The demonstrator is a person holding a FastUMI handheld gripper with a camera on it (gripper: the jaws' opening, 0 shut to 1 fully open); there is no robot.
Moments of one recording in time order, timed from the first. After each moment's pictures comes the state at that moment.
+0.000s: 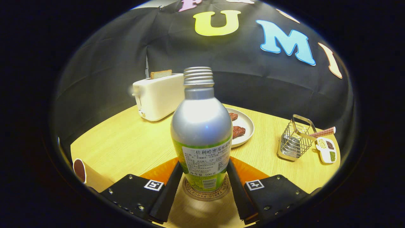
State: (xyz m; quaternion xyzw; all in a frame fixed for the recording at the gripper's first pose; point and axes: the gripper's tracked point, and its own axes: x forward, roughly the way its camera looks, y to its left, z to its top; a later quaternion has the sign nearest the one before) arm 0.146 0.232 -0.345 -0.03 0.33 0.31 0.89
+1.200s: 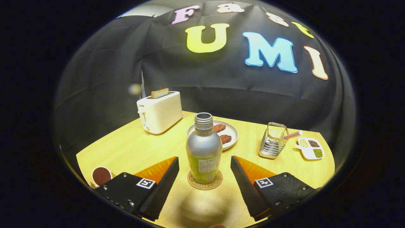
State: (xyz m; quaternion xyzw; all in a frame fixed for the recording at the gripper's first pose) arm 0.107 0.195 -0.274 -0.01 0.29 0.27 0.92
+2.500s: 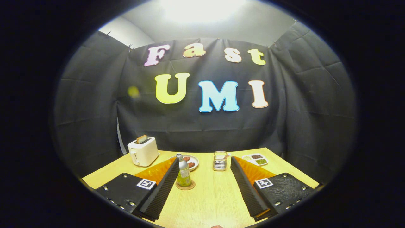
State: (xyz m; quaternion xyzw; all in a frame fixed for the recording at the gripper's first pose) arm -0.017 0.077 -0.092 0.05 0.13 0.06 0.99
